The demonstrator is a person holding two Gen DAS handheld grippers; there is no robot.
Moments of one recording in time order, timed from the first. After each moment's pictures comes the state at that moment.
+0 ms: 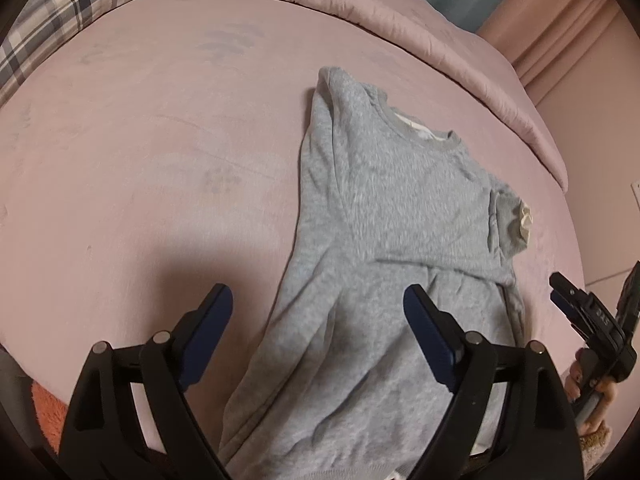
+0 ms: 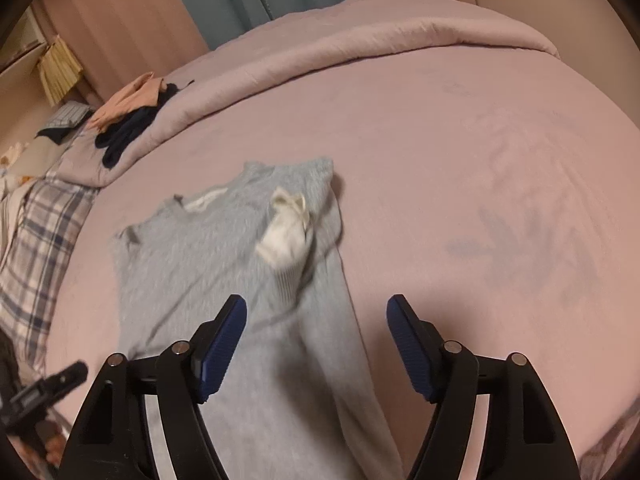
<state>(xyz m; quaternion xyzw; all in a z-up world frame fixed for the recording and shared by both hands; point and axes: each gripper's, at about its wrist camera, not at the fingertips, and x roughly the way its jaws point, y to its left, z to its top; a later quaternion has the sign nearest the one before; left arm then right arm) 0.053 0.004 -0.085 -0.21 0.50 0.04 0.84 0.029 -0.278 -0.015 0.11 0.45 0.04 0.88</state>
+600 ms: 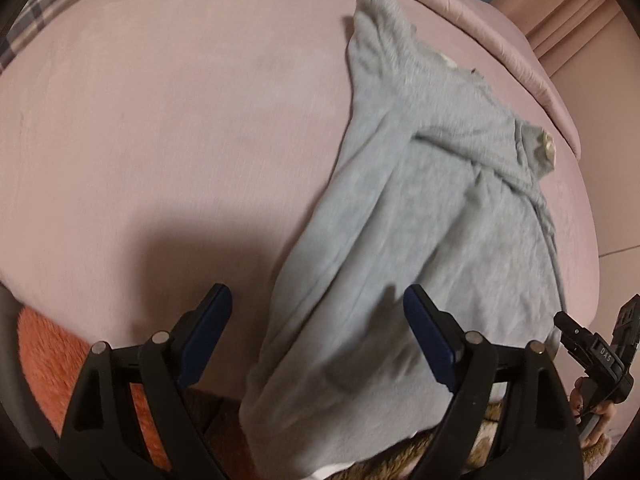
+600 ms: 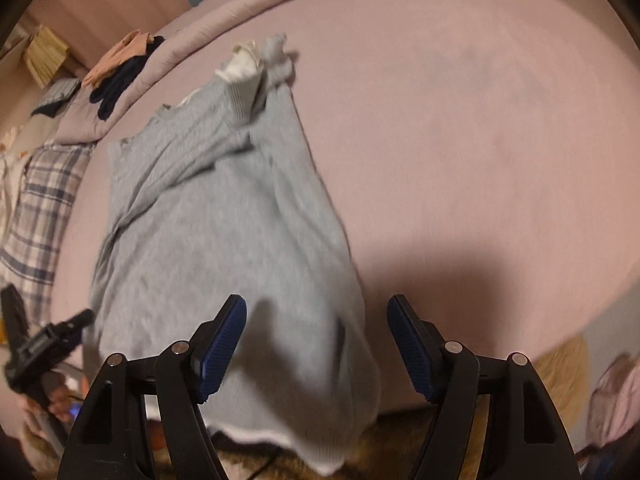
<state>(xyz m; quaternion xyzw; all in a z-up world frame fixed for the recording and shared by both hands) -0.022 0.004 -0.137 -0.21 0.55 0.04 0.81 -0.071 -0.304 -0.066 0.15 0.54 0.05 0.83</state>
